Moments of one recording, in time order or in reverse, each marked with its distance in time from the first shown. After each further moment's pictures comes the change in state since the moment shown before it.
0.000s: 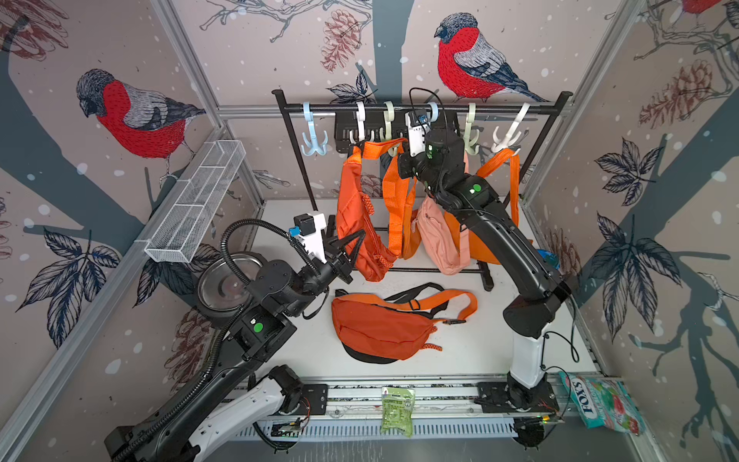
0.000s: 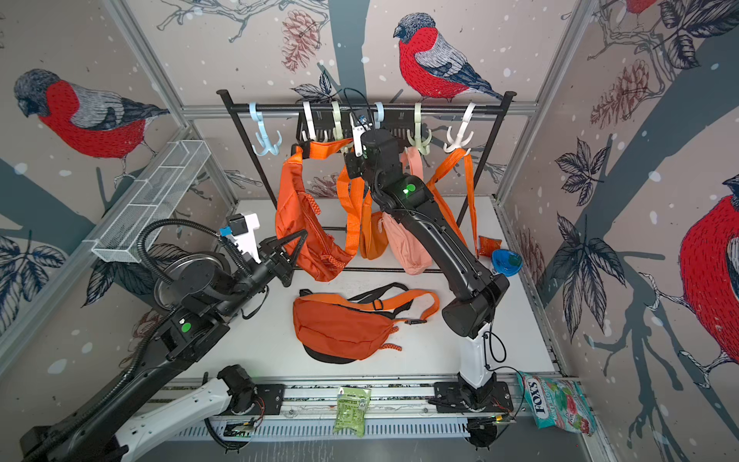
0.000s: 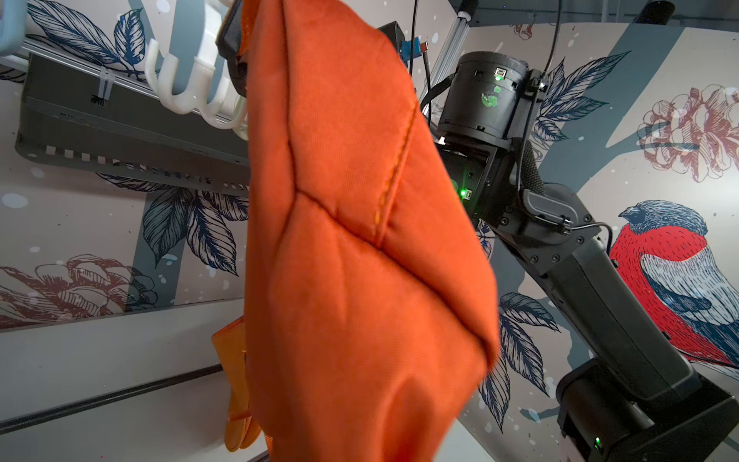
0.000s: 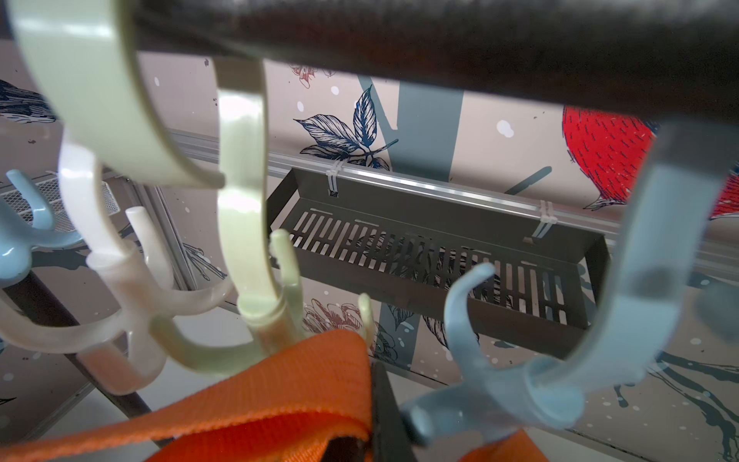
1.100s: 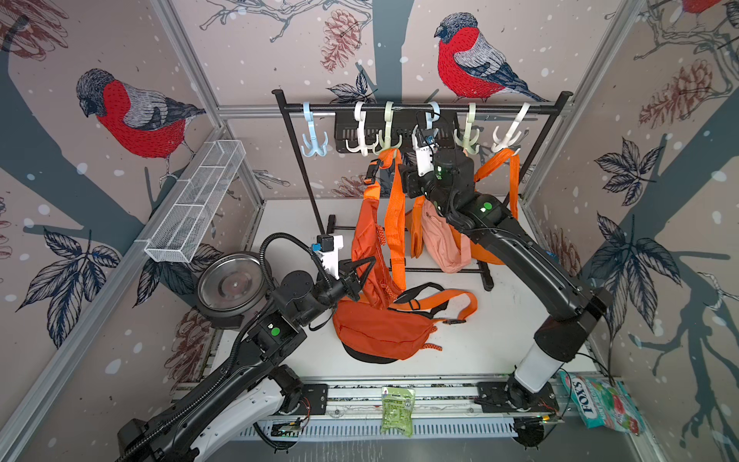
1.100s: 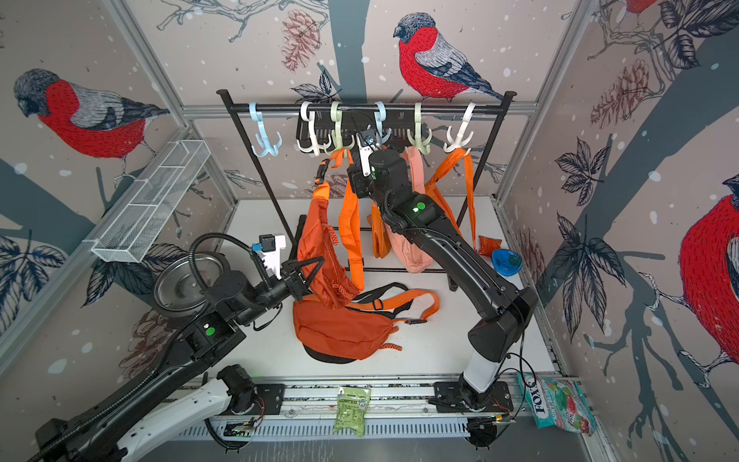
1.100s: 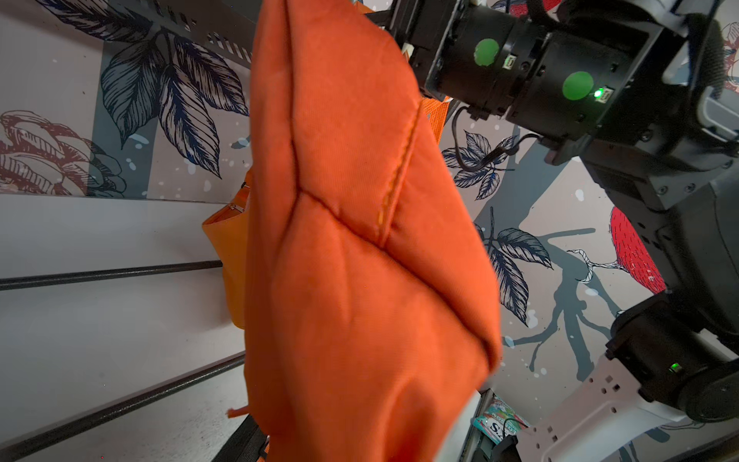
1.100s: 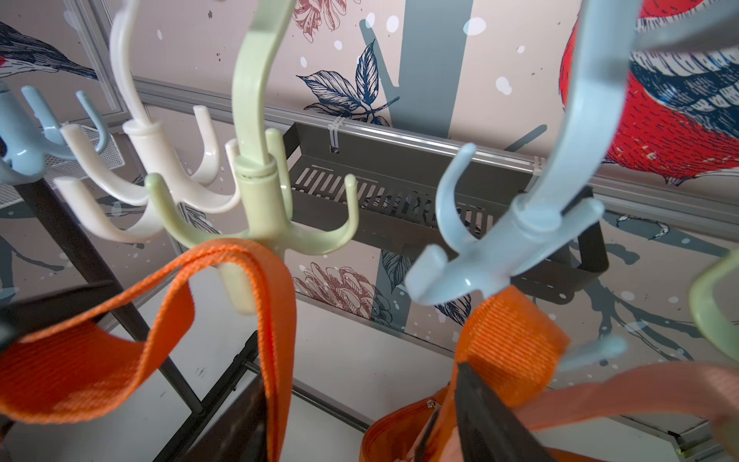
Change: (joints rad) left arm 0.006 -0.020 -0.241 0.054 0.115 -0.124; right arm 0.029 -0.250 -0.416 0.114 0.019 -0.004
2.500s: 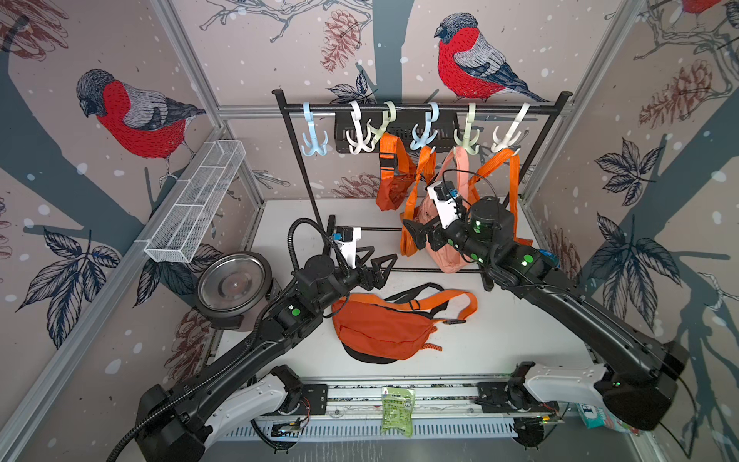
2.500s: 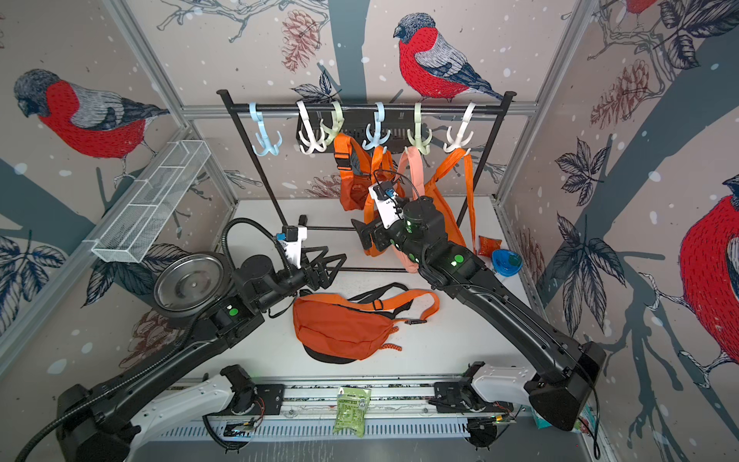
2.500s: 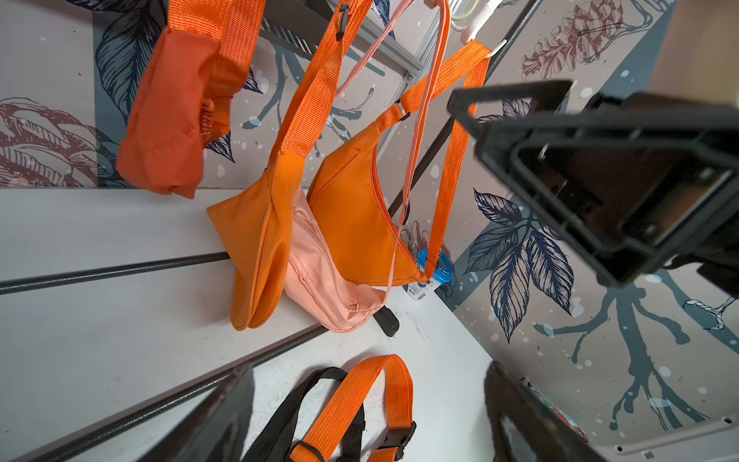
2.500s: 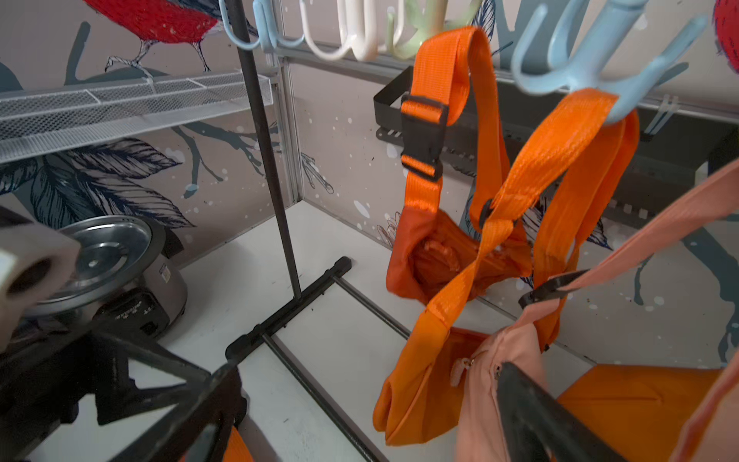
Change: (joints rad) left arm 0.002 0.183 0.060 0.029 -0.011 0.073; right arm 0.029 -0.472 -0.636 0.121 -0.299 -0.013
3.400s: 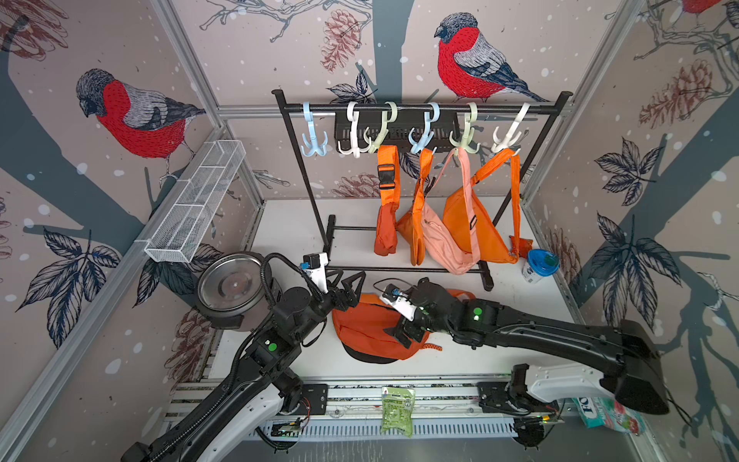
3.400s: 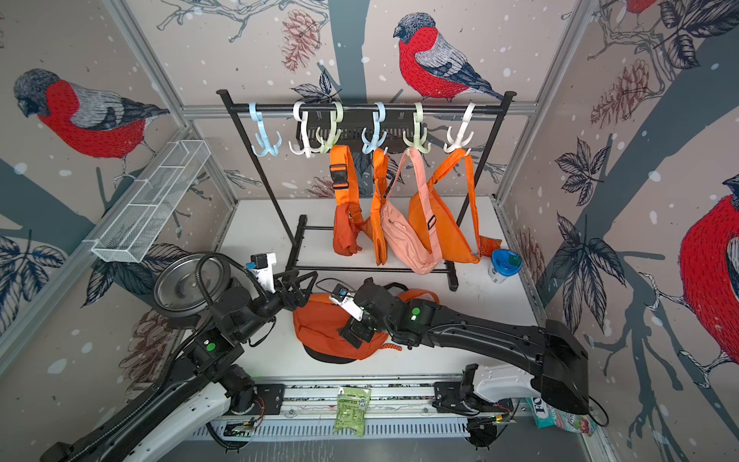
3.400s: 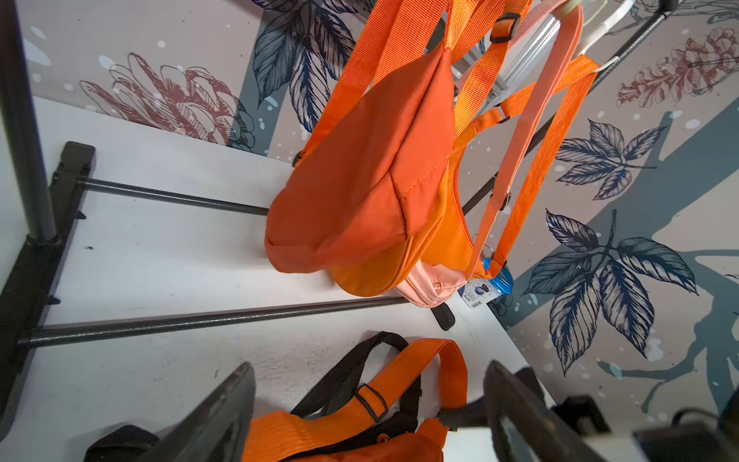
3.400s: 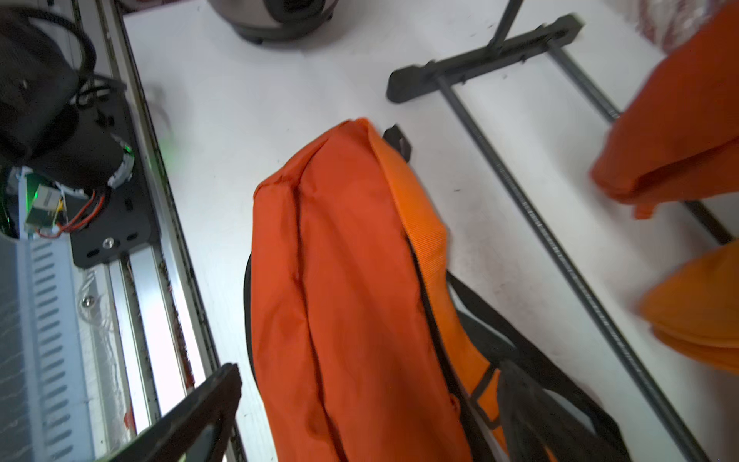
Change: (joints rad) left arm 0.090 -0.344 -0.275 -0.125 -0.129 -0.084; right arm 0.417 0.068 -0.413 -0.094 -0.009 0.021
